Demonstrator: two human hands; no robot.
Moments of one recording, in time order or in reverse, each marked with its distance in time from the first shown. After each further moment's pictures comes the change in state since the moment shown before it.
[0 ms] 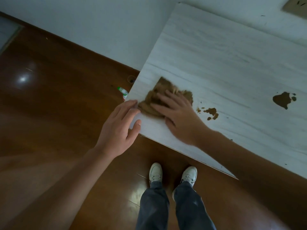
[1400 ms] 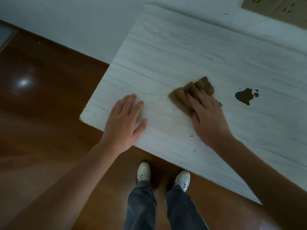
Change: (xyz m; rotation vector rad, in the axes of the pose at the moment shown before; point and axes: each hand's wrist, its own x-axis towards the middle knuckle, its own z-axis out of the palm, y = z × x) left_hand 0.048 0.111 0.040 0.280 -0.206 -0.127; right_hand -0.117 0.117 -0.029 0.017 0.128 0.406
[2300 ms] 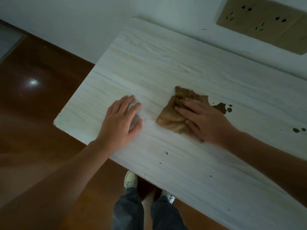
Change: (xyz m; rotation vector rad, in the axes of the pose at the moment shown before) left_hand 0.050 0.063 0.009 -0.029 0.059 0.013; right_hand 0.033 0.116 -0.031 -0.151 -0.067 -0.546
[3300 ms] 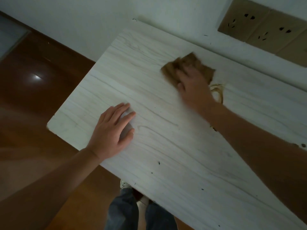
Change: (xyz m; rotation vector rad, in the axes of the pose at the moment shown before) left_hand -0.003 -0.005 0.006 -0.042 0.078 0.036; right_hand 0.117 0.047 -0.008 0.104 0.132 0.328
